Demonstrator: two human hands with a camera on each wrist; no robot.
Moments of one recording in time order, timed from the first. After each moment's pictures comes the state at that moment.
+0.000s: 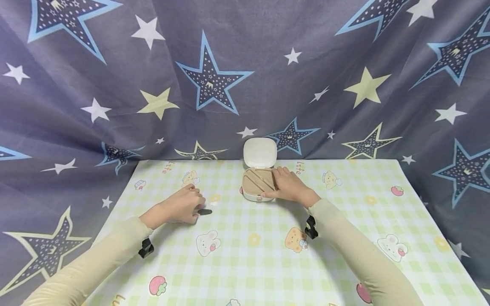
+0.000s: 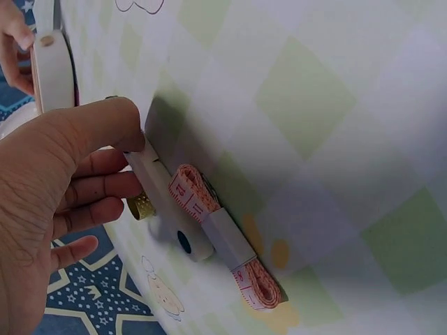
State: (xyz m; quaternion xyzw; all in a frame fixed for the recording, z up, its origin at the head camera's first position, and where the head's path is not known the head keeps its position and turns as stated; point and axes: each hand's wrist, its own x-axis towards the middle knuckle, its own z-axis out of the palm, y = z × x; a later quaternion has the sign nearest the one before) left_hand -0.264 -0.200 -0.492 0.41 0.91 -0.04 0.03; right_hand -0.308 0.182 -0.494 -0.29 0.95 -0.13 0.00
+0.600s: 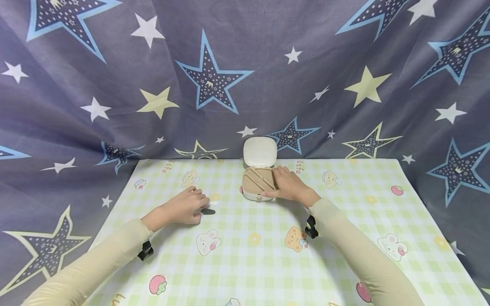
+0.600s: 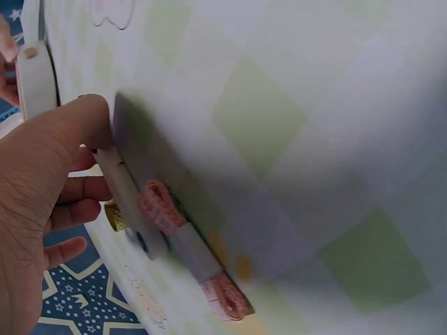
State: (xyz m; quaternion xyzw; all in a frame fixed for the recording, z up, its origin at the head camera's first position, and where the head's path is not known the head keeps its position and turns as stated) left_hand -0.260 -0.201 -0.505 0.46 0.89 -0.04 -0.02; right_hand -0.311 0.183 -0.498 -0.29 0.95 -0.13 0.01
